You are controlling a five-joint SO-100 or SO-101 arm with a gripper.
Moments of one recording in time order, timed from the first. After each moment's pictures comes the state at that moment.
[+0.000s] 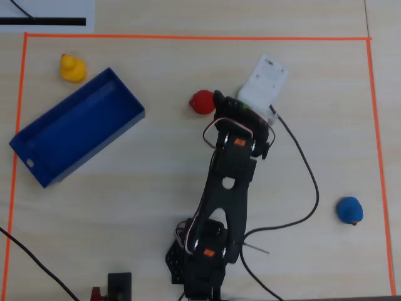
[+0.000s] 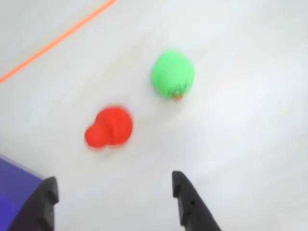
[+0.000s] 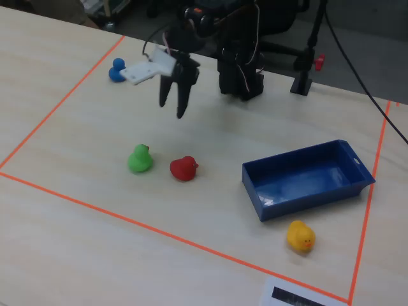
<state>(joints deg) 21.6 110.4 102.9 57.9 -72.6</state>
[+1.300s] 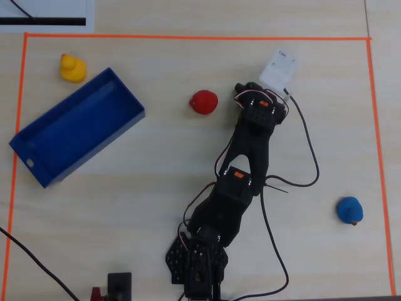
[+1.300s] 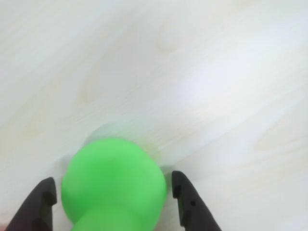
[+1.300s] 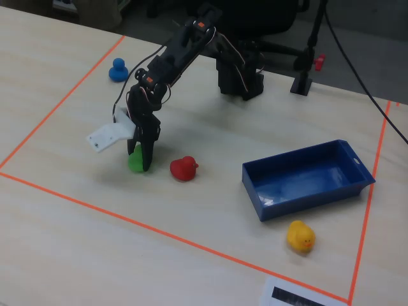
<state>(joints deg) 27.9 65.3 86.5 37.9 -80.2</state>
